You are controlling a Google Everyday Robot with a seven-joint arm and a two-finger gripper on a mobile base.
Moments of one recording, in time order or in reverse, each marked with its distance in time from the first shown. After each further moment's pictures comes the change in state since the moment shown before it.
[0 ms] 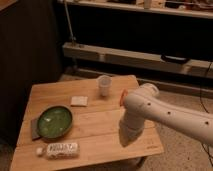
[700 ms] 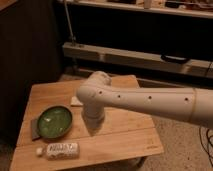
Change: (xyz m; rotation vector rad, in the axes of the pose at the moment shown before) arm -0.101 -0.106 0.004 0.004 0.058 -0.190
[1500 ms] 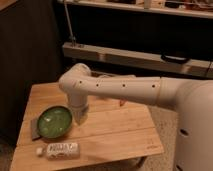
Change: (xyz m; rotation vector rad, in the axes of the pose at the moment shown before) arm 0.020 -0.083 -0.002 0.012 -0.013 -0.021
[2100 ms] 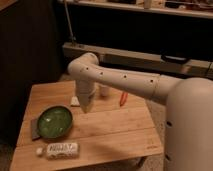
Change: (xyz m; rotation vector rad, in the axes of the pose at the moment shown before) arm 0.065 -0.022 -0.007 -0.027 0.001 0.065
